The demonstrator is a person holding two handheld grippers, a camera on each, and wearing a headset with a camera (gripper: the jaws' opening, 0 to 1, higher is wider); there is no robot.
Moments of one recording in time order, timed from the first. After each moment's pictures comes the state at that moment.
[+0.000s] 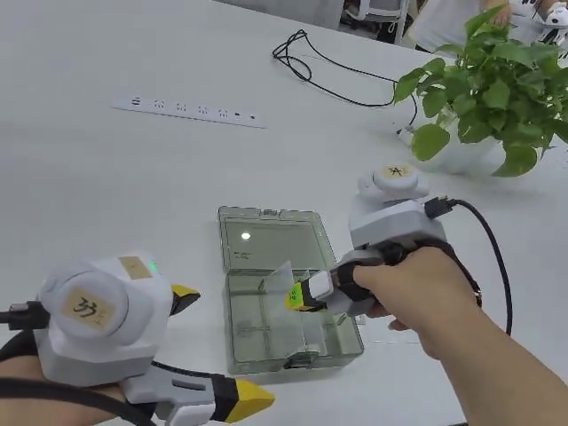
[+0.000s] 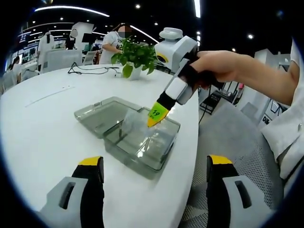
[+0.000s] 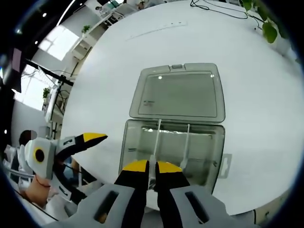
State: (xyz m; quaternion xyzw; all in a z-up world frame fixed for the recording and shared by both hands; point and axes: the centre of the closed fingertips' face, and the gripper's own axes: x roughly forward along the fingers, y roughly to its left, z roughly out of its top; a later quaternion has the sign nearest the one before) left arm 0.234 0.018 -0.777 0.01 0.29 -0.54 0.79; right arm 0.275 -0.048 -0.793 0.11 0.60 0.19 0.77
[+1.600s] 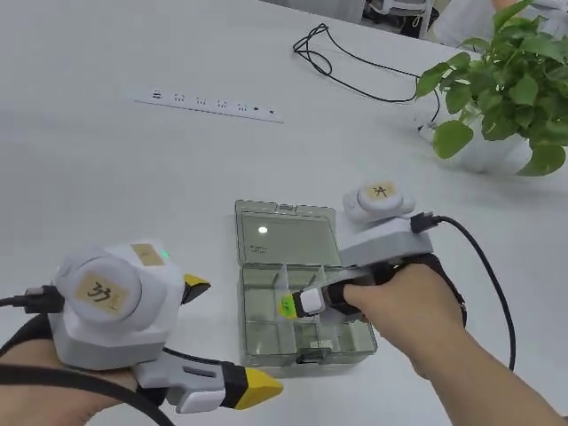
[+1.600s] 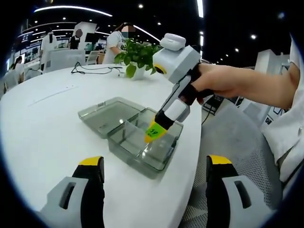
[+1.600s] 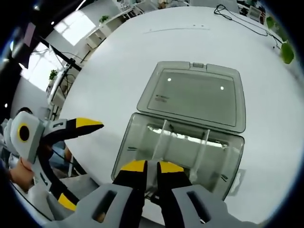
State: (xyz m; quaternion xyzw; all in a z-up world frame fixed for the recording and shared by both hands) left arm 0.238 0.022 -0.771 0.01 0.29 -0.52 0.80; right arm 0.275 -0.031 -0.818 0.06 0.57 0.26 0.78
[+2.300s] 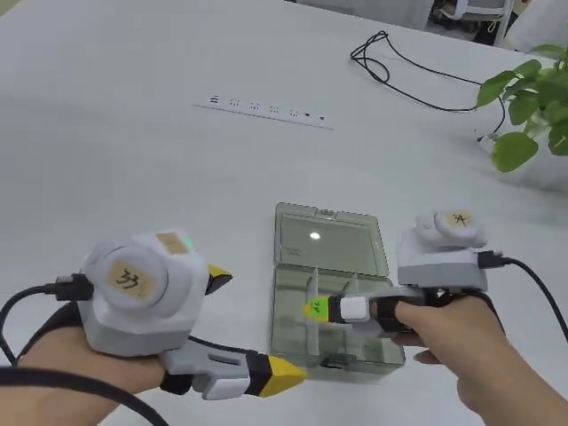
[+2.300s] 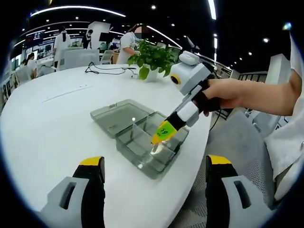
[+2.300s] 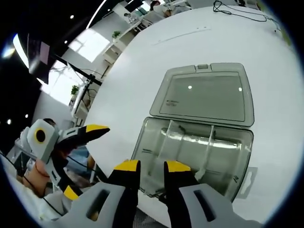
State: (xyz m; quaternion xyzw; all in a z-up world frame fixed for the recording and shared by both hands) left arm 0.236 0.027 -0.758 0.00 0.30 -0.46 0.83; right arm 0.270 -0.026 -0.798 0.16 0.52 0.34 0.77
